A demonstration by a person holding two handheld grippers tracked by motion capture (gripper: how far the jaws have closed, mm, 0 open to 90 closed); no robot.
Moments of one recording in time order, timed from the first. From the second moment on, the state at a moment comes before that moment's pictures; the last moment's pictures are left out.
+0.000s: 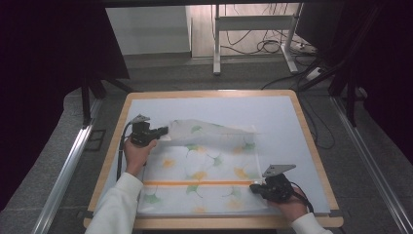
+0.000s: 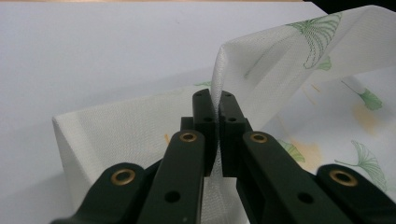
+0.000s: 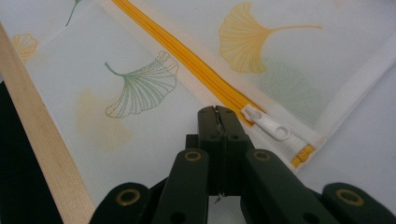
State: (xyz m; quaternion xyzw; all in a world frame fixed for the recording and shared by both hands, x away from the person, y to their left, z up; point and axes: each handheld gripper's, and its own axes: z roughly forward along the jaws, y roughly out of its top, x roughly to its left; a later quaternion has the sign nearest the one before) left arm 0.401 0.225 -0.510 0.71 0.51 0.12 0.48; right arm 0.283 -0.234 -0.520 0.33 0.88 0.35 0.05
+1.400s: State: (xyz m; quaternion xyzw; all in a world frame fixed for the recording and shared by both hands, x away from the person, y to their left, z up) left arm 0.468 0.242 -0.500 0.68 0.54 0.14 0.47; right arm 0.284 -0.236 -0.521 0.33 0.87 0.35 0.04
